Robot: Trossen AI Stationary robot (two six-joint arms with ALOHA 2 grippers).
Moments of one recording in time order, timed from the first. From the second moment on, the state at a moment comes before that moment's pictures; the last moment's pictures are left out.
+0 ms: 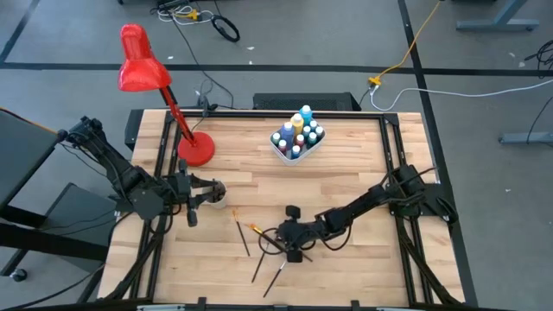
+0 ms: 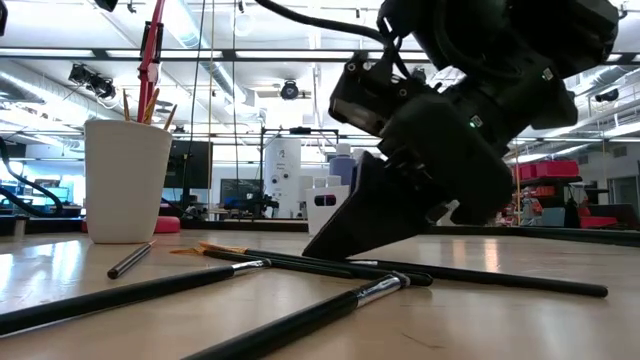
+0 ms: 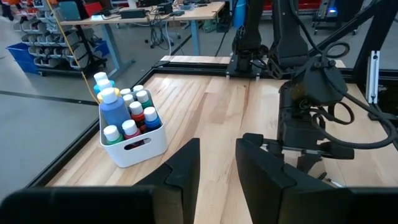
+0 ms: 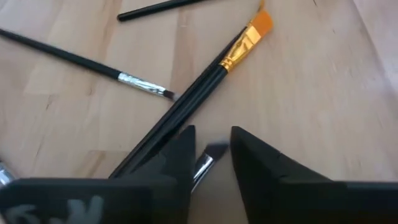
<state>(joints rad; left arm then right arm) -0.73 0.81 0.77 -0.43 -0.99 -0.36 0.38 2.06 0.98 0.34 0.25 0.23</state>
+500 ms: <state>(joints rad) -0.73 0.81 0.77 -0.43 -0.99 -0.36 0.37 1.99 0.97 0.26 0.22 0.21</state>
